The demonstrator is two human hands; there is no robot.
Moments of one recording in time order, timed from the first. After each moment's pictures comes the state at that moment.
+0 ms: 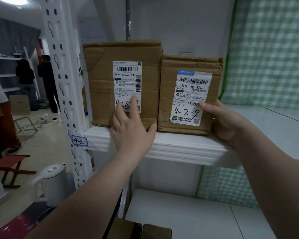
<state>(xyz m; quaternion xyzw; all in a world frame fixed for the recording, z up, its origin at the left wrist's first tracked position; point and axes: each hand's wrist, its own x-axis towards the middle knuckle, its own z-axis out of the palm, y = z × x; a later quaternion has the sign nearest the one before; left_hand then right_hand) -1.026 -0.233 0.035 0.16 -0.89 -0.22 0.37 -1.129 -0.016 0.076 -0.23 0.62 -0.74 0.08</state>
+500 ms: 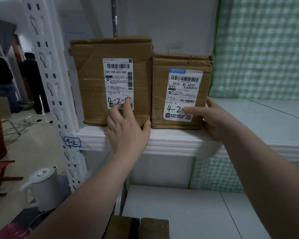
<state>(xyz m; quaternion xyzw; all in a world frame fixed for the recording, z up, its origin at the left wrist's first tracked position) -1.026 -0.232 0.028 0.14 -0.87 -0.20 0.42 -1.100 -0.026 0.074 -0.15 0.65 -0.74 0.02</state>
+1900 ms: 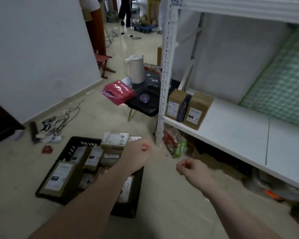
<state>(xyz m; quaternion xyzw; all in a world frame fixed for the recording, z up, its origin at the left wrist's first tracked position) -0.501 -0.142 -0.221 0.33 -0.85 -0.41 0.05 -0.599 0.035 -0.246 -0.18 0.85 -0.38 0.31</state>
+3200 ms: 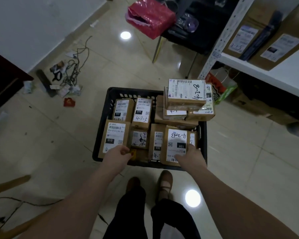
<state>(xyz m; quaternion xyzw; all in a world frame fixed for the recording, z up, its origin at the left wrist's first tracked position) -0.265 -0.399 -0.402 0.50 -0.72 -0.44 -0.17 -0.411 -0.215 -0.447 -0.01 0.90 -0.16 0.41</state>
